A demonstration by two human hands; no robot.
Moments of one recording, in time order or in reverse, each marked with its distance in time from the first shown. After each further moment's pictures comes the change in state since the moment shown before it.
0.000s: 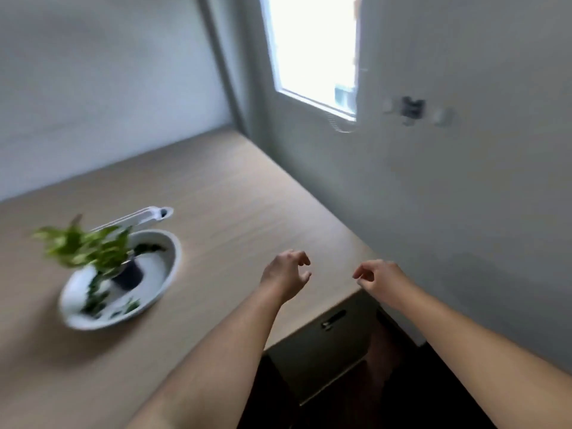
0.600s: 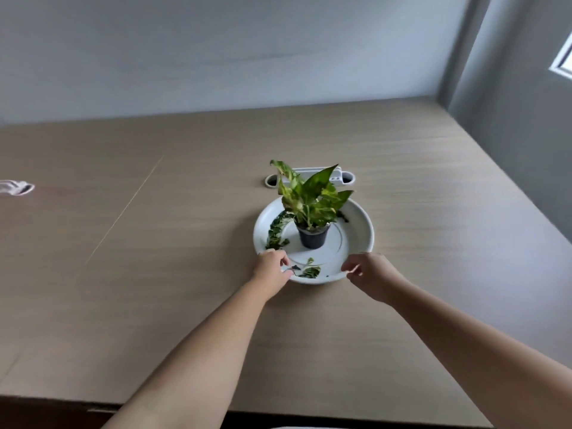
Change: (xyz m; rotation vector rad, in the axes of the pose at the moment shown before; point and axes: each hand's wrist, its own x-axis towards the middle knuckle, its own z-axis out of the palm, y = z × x) left_hand -0.137 -0.373 -0.144 -0.133 0.235 -0.651; right_hand 0.078 -0.343 0.249 -0.151 -0.376 -0.533
